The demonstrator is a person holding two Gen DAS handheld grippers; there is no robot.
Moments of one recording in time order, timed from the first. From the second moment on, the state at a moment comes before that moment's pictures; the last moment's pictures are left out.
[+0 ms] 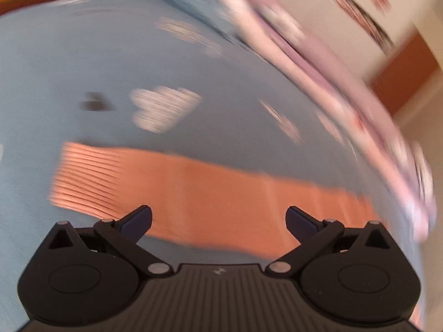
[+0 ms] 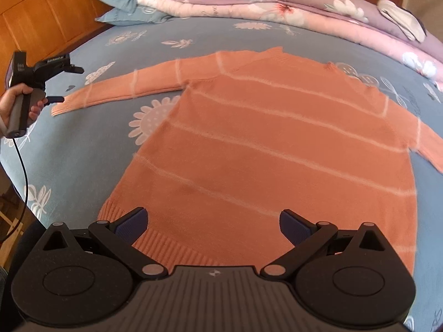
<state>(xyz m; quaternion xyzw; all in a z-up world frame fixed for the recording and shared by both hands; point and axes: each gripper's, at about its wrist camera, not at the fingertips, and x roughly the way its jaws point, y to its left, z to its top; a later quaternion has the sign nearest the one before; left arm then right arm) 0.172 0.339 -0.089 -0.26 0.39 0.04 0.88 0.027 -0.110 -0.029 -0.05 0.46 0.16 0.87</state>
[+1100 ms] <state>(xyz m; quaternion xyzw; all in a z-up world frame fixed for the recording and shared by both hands) 0.121 0.028 -0.130 -0.05 0.60 -0.10 0.79 -0.001 -0.255 -0.043 0.10 0.49 0.01 0.87</state>
